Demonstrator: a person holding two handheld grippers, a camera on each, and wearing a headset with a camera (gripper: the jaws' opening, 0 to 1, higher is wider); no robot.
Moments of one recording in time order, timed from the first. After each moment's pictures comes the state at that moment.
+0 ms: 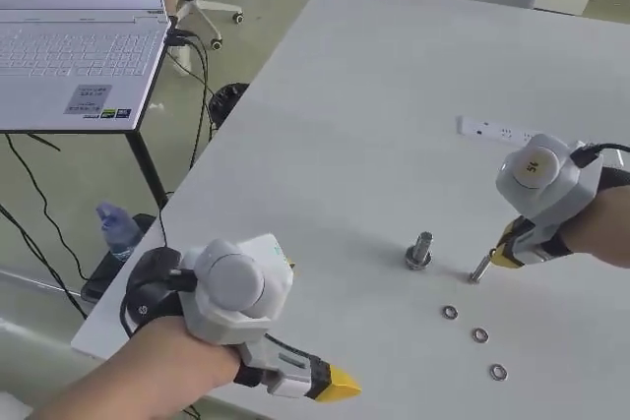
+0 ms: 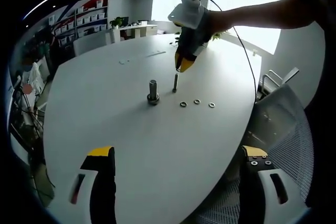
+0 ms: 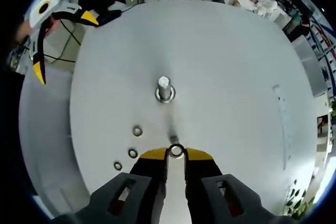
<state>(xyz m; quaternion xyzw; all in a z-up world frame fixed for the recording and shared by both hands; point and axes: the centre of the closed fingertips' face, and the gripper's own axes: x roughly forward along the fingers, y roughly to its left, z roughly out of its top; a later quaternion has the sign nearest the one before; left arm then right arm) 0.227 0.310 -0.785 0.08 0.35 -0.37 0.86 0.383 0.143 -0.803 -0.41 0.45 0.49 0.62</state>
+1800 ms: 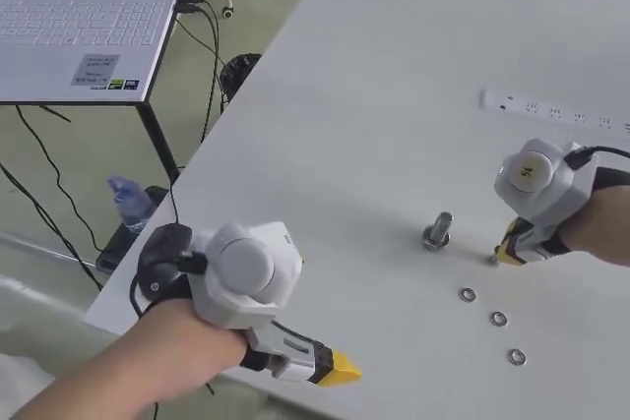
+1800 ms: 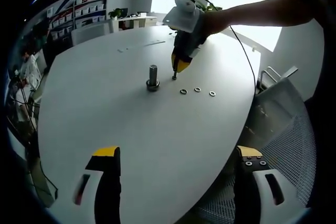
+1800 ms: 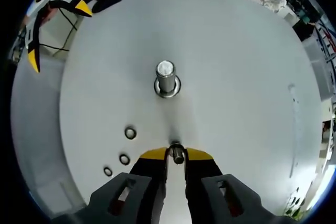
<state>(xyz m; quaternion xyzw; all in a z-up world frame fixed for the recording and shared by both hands) 0.220 0.320 -0.808 0.07 0.38 -0.37 0.84 0.383 0.150 -0.848 -0.43 0.46 0.50 0.59</state>
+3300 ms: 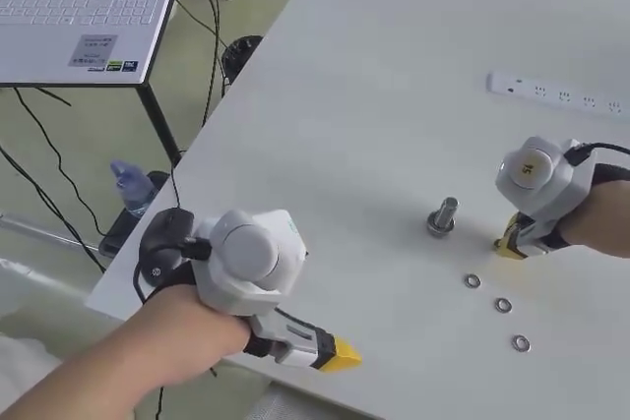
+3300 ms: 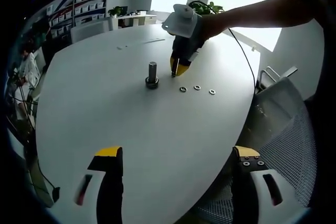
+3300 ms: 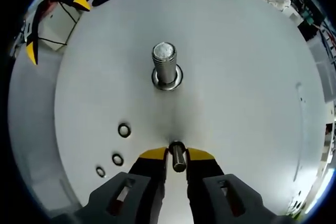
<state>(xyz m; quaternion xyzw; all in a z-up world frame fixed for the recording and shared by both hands) 0.218 0.319 -0.812 0.07 0.38 -0.38 0.84 0.382 0.144 -0.867 -0.43 0.47 0.51 0.58</state>
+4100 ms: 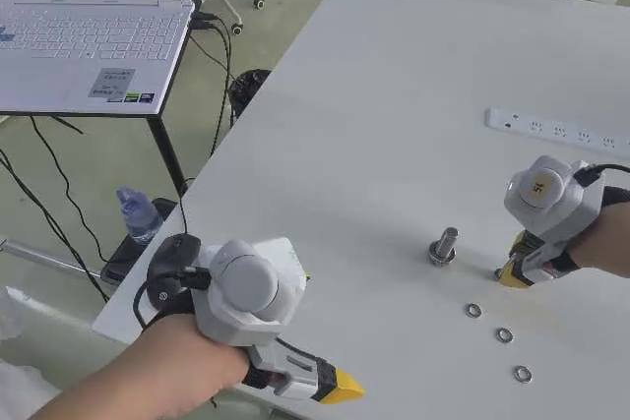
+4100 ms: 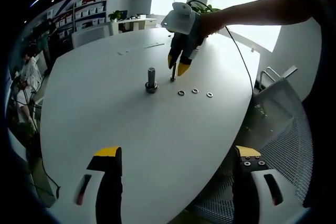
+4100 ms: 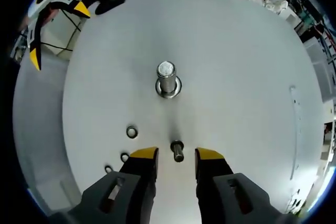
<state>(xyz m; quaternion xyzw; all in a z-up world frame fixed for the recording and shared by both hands) 0.212 0.320 -0.799 0.08 0.37 -0.37 0.85 0.382 0.148 -0.841 -0.42 0.46 0.51 0.59</state>
